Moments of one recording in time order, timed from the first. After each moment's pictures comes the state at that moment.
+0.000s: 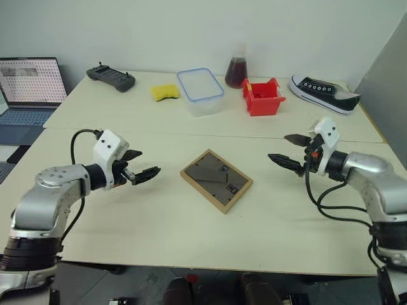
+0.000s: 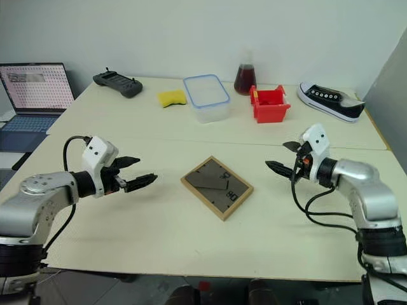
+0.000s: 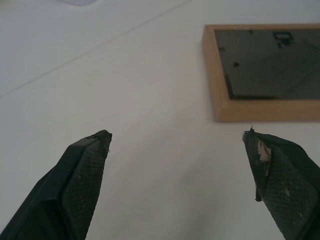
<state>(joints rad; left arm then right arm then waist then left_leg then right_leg) -0.35 0.91 0.12 -0.08 -0.41 0.66 -0.94 -0.59 -0.72 -0.01 0.03 0.44 0.61 1.01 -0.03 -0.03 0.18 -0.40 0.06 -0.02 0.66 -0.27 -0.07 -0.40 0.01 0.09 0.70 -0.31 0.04</state>
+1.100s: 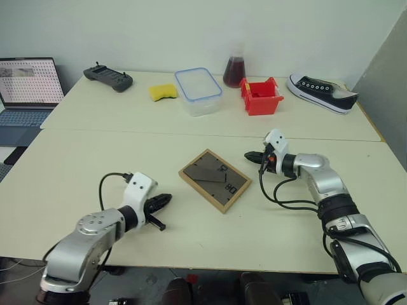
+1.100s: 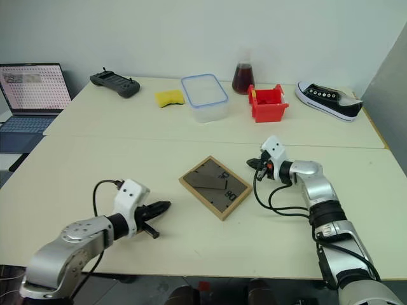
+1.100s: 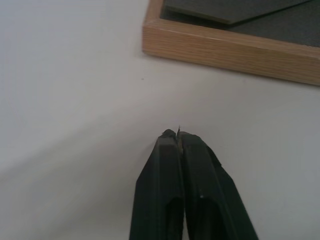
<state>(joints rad) -0.04 0.59 0.05 -0.46 -0.38 0.84 -0.49 -0.74 -0.40 0.14 0.55 0.12 0.20 0.90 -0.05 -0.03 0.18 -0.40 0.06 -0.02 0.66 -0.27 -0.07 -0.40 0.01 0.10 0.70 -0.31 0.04</state>
